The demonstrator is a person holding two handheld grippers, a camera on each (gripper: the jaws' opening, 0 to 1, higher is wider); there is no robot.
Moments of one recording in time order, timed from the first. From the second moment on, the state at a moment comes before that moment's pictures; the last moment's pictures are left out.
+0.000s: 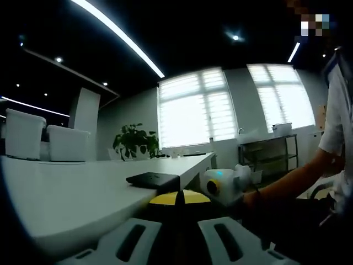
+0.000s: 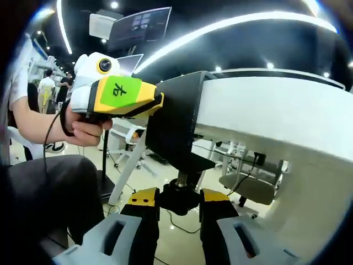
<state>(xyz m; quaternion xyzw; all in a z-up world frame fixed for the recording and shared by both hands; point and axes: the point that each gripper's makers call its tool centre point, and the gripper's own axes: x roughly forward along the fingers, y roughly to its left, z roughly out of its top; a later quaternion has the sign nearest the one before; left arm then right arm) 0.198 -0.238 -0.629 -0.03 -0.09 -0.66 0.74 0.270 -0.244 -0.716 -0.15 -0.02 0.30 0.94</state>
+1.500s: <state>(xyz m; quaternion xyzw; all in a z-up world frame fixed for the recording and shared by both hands) 0.197 -0.237 -0.629 -0.03 -0.09 -0.66 0.74 0.264 -0.265 -0.707 -0.09 -0.06 -0.12 0.99</state>
